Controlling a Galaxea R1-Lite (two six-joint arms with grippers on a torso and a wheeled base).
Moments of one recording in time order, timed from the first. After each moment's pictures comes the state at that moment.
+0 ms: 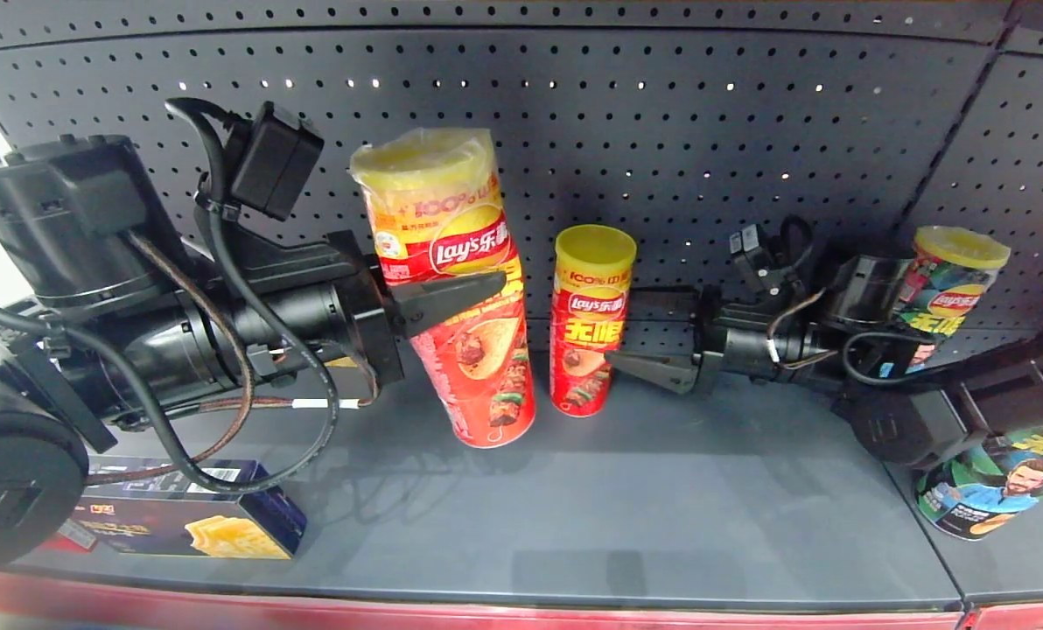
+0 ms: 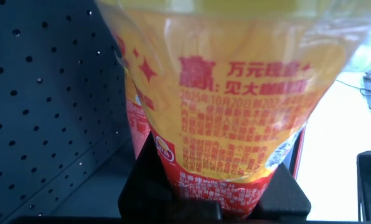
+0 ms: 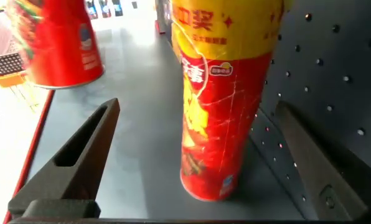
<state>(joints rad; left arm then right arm) -0.43 1.58 -0.87 -0.80 -0.65 0.01 0.37 1.98 -1.07 -0.98 0.91 -0.14</state>
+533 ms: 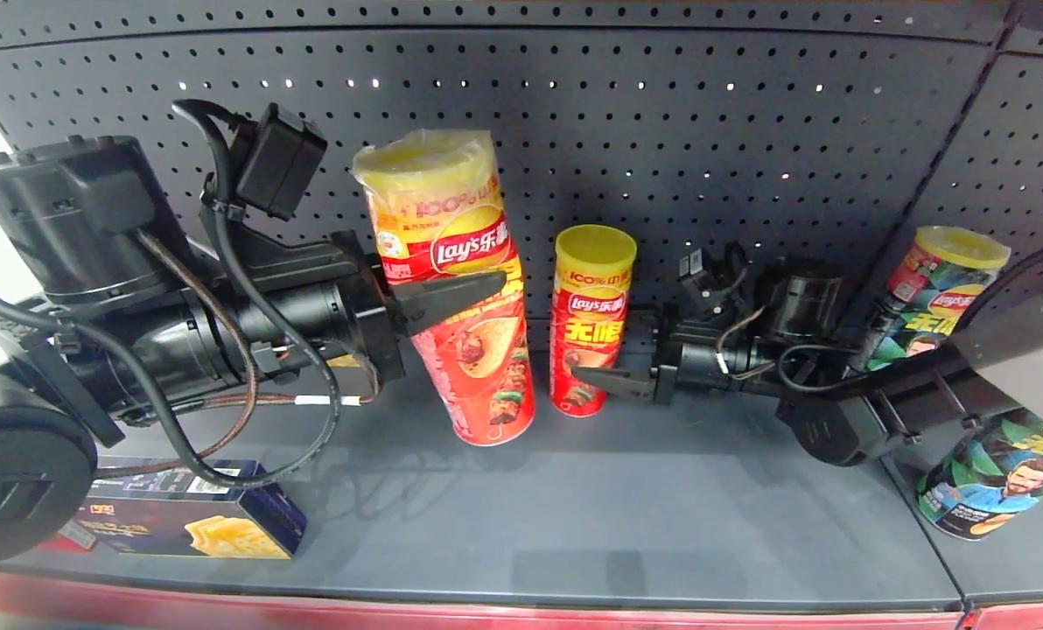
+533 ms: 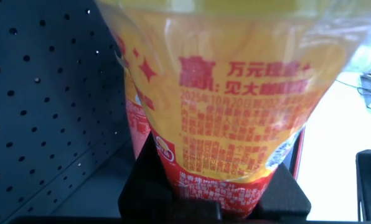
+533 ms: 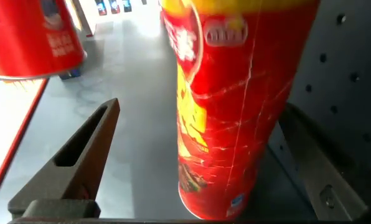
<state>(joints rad) -0.42 1.59 -0.88 -0.80 -0.67 0.01 0.41 2.11 -1.17 -0.98 0.91 -0.14</state>
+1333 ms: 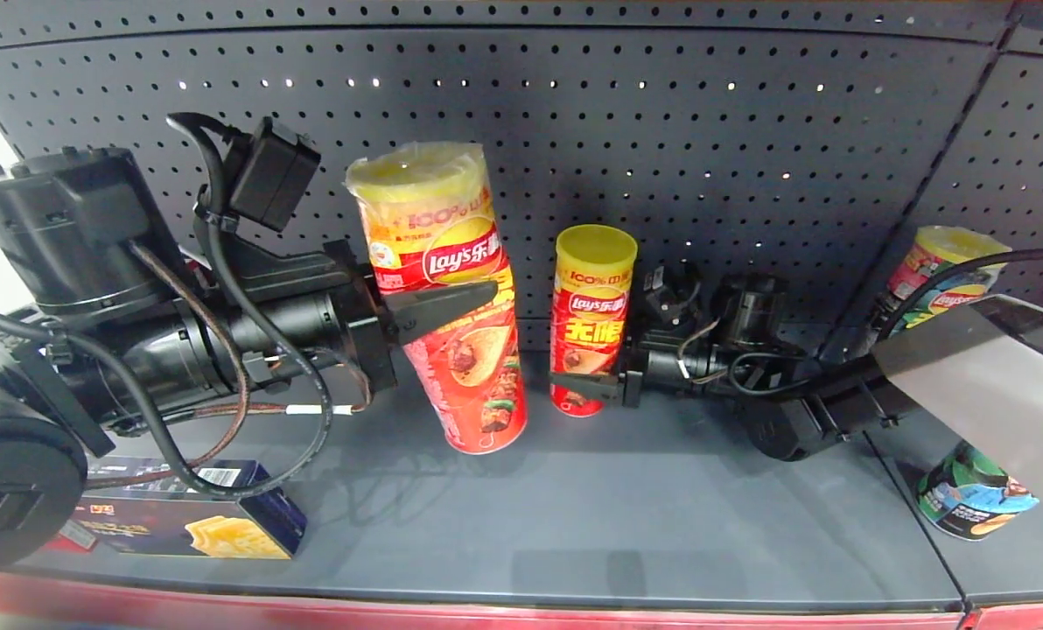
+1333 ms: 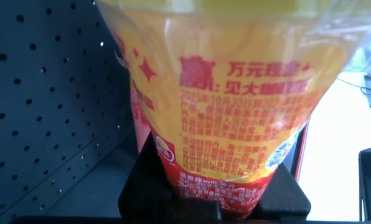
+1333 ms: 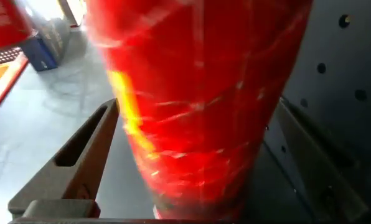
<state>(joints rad) -0.40 1.58 -0.85 -0.81 -0.66 0.01 0.42 2.25 -1.32 -0.98 0.90 -0.14</state>
